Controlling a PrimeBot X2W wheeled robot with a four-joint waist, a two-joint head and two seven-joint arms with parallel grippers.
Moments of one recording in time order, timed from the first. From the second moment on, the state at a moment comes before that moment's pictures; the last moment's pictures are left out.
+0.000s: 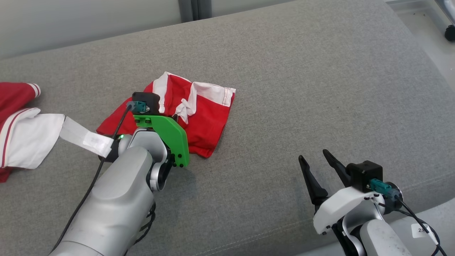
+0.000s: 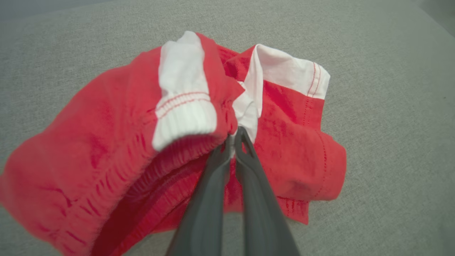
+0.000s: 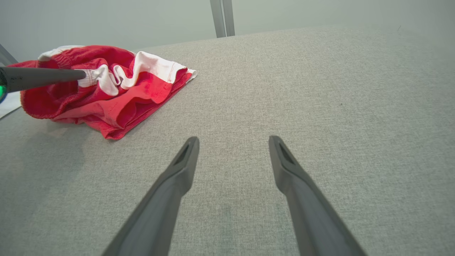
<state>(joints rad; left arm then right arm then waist) -0.77 0.13 -0.73 0.82 -0.77 0.11 0.16 -0.13 -0.05 0.16 0.19 0.18 0.13 -0.03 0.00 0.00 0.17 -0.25</state>
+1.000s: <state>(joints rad) -0.58 0.24 -0.55 0.18 -1.09 0.17 0.36 -0.09 -0.05 0.15 0.19 0.18 0.13 -0.01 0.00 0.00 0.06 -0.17</state>
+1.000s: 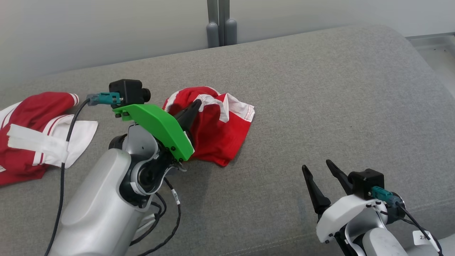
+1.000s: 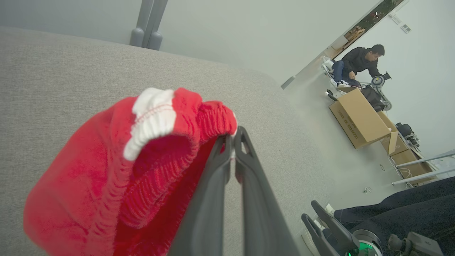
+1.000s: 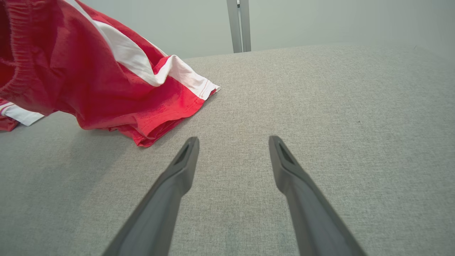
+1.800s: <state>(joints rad) -0.51 0.45 -0.56 0.36 -0.96 0.35 0.38 -0.08 -0.05 0.14 0.16 0.17 0.13 0.02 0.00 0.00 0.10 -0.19</state>
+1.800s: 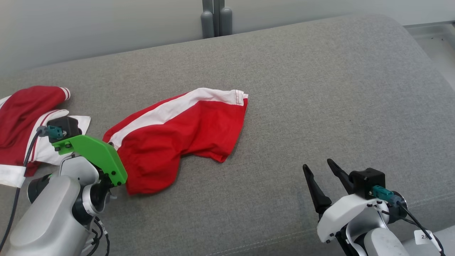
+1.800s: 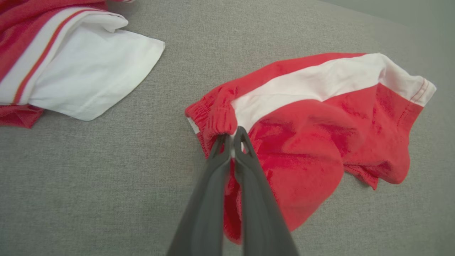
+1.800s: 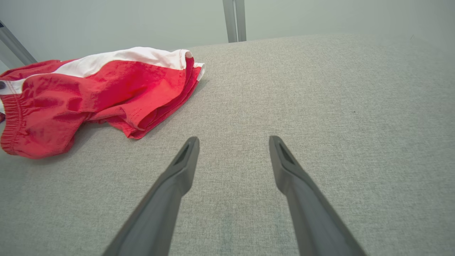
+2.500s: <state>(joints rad) -0.41 0.40 -0.50 0.29 -0.91 0.30 0.00 -0.06 -0.05 0.05 0.14 0.16 0.13 -0.01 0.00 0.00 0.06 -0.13</state>
